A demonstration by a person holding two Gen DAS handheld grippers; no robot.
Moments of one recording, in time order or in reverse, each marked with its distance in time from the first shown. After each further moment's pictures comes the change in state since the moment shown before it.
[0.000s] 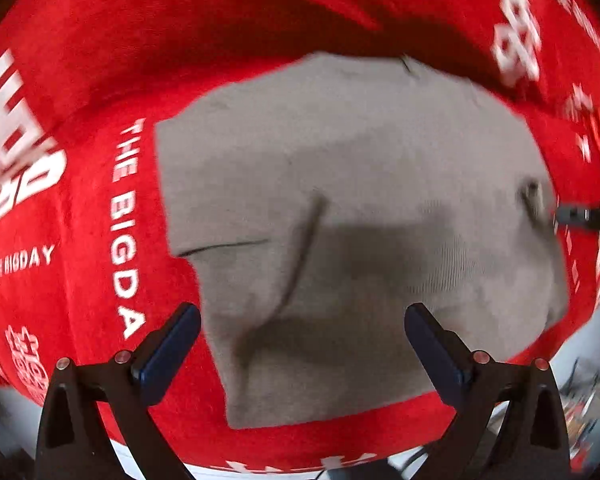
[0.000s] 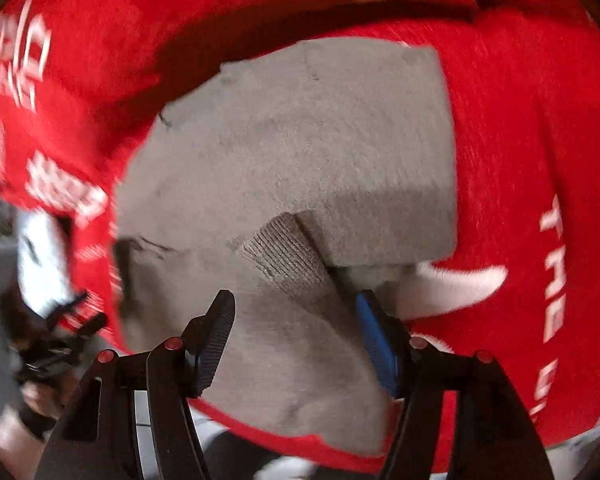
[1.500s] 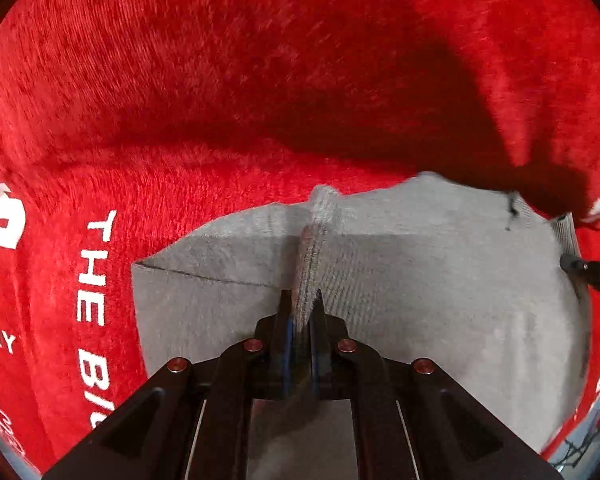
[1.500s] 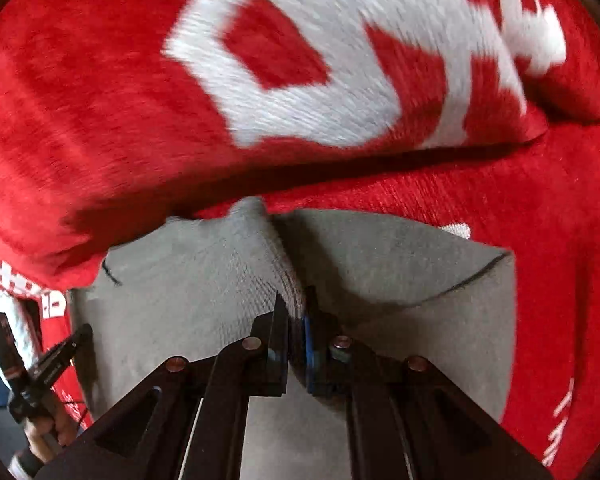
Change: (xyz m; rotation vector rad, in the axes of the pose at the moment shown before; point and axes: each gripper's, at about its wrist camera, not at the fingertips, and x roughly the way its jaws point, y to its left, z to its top) left arm 0.094 0.080 0.136 -0.199 -0.131 -0.046; right arm 0.055 -0.009 0.130 0.181 -0.195 -0.063
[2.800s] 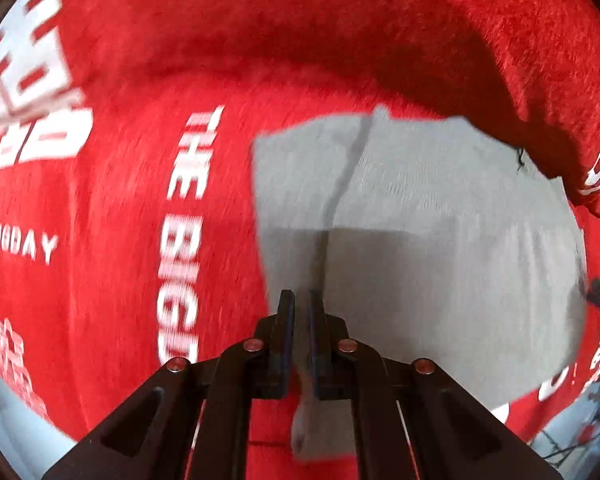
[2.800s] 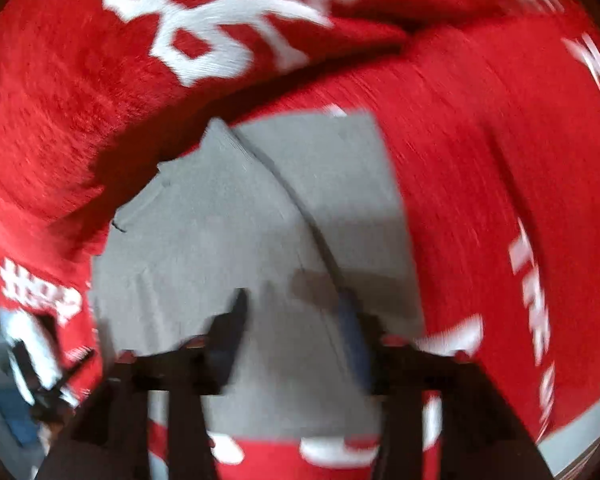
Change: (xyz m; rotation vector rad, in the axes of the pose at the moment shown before) left arm -0.054 0.060 -0.078 -0.106 0.117 0.037; right arm -0.080 -0.059 -0.115 0.235 0.038 0.037
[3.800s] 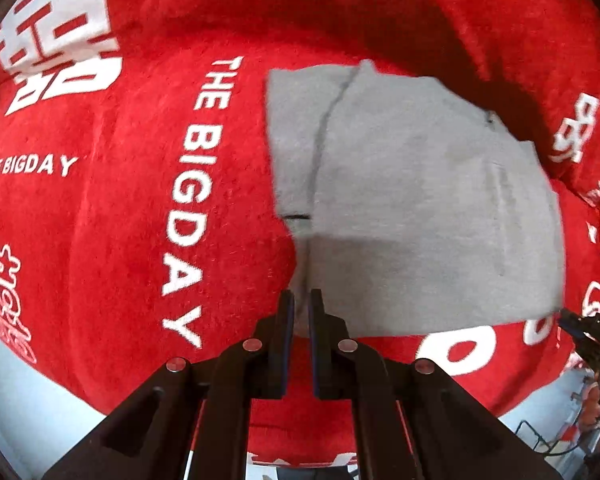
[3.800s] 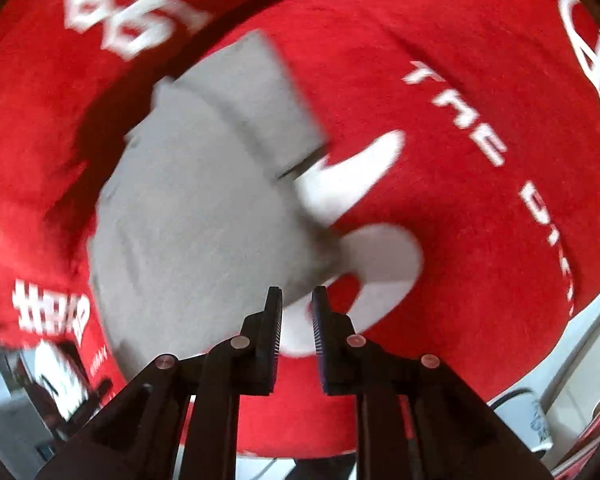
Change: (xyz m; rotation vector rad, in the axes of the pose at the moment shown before) left arm -0.042 -0.001 -0.092 -0.016 0.008 -0.070; right arm -0.007 -0.011 -0.088 0.080 0.014 -0.008
